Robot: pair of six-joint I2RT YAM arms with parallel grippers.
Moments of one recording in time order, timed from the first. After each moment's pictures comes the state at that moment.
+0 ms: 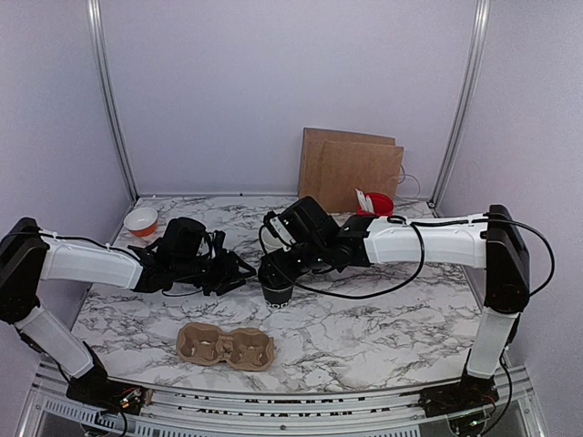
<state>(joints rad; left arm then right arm) -0.71 1.54 0.76 0.18 0.32 -1.03 0.99 1.86 1.43 -0.37 0.13 0.30</state>
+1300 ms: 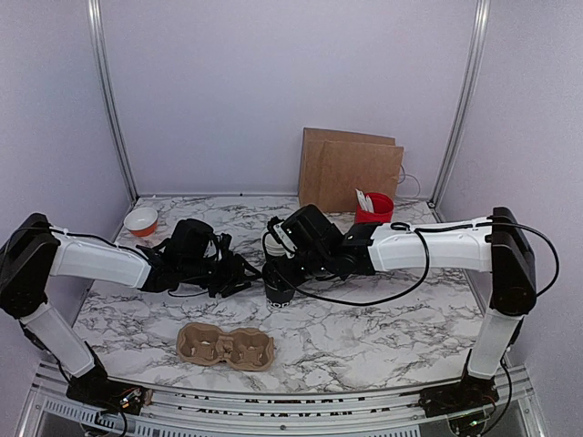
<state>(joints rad) -0.73 1.60 0.79 0.18 0.33 -1.04 1.01 1.83 1.35 -0.34 0.17 0.31</state>
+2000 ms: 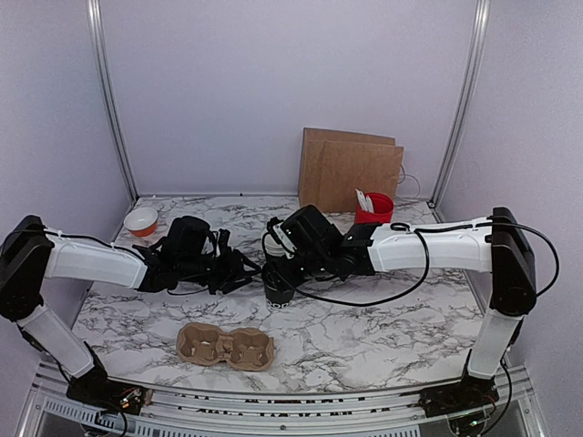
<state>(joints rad) -0.73 1.57 0.78 0.21 0.33 -1.07 1.01 1.83 1.35 -0.34 0.17 0.31</state>
